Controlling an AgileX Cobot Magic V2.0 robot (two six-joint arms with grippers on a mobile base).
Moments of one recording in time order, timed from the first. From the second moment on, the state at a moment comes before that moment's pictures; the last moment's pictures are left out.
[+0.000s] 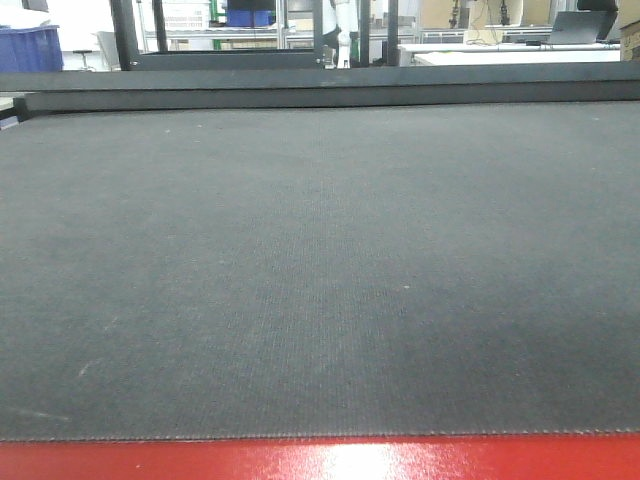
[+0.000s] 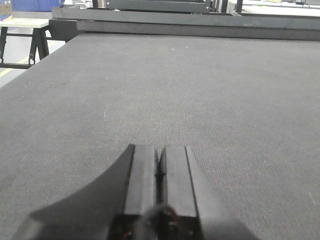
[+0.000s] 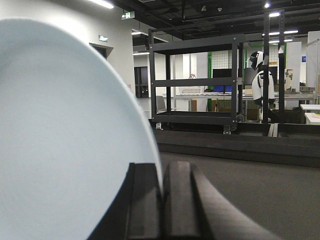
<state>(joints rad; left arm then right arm) -0.05 -0.02 0.03 -0.04 0.12 0.03 0.43 -0.01 -0.36 -0.01 0.15 0.10</state>
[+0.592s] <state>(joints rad) -0.05 -0.02 0.03 -0.04 0.12 0.03 0.43 -0.01 -0.36 -0.01 0.15 0.10</state>
